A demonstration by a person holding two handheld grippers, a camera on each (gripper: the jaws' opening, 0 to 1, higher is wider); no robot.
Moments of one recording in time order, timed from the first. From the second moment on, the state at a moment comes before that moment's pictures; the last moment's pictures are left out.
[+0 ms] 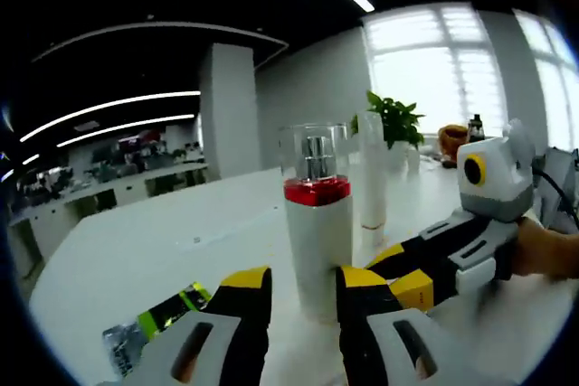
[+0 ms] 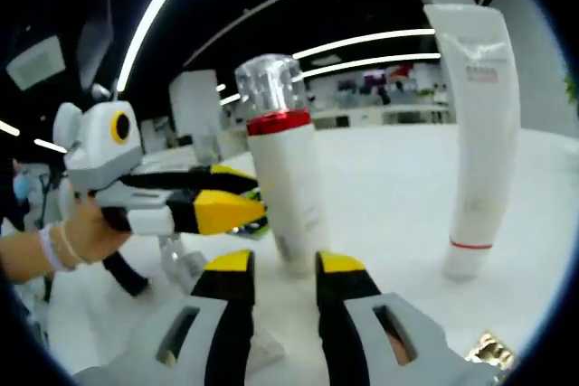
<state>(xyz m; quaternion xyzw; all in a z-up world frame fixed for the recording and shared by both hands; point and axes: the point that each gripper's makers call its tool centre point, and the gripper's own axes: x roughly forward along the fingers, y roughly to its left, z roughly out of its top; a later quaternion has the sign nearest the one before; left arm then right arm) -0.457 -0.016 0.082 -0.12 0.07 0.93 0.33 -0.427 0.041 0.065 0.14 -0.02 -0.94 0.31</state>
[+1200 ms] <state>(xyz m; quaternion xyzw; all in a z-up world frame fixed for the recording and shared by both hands) -0.429 -0.099 0.087 -0.07 -0.17 0.95 0.24 -0.474 0.037 0.066 0.10 0.03 -0.96 0.25</state>
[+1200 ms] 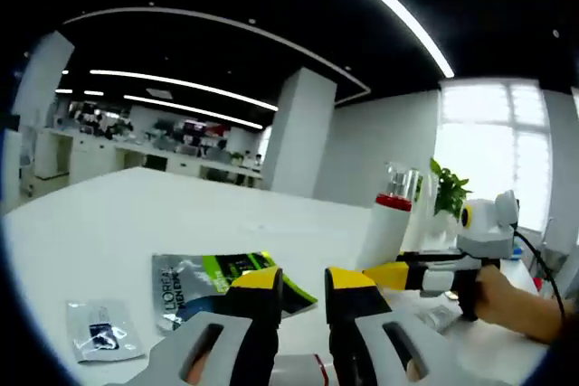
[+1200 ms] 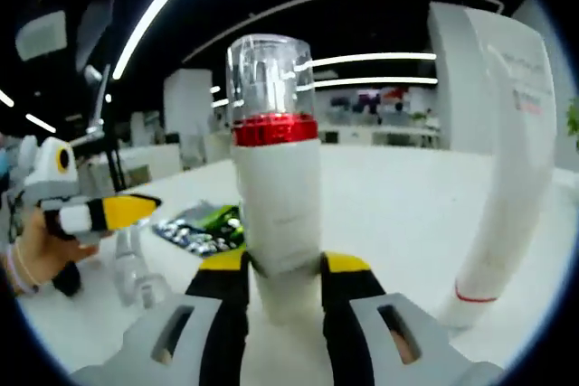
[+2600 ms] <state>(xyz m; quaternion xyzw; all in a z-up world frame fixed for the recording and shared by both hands) -0.419 -0.096 0.075 -0.06 -0.05 0.97 0.23 -0.465 0.100 0.055 0.13 0.06 -0.98 0.14</state>
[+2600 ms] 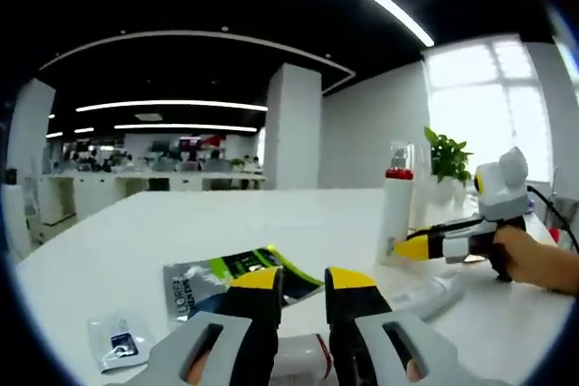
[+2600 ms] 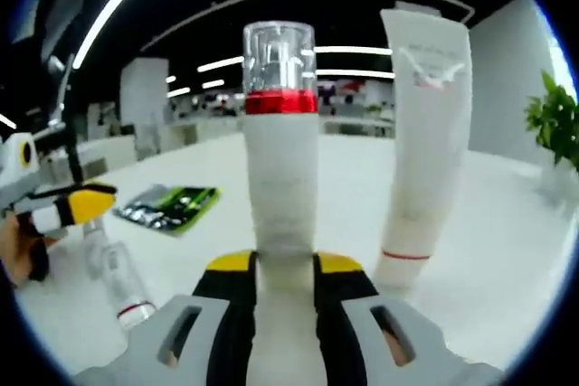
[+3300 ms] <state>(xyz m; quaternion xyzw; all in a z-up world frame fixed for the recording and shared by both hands) -0.419 -0.097 0.077 -0.06 -0.05 0.97 0.23 -0.450 0.070 0.072 0.09 -0.01 -0.97 0.22</state>
